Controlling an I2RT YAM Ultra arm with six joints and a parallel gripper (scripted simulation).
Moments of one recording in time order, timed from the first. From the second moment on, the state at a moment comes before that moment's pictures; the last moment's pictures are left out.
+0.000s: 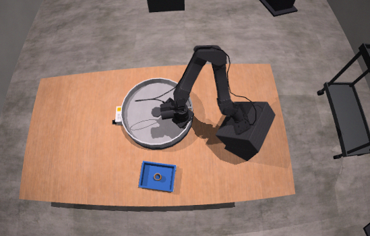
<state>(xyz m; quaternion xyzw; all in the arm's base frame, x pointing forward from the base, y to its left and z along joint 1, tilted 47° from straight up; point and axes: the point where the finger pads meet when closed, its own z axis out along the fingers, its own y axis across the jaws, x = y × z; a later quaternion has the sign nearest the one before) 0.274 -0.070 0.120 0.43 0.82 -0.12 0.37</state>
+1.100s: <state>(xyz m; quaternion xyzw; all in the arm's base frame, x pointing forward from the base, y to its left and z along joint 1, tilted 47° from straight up) 0.286 -0.073 0.116 0.42 0.82 -0.11 0.38</state>
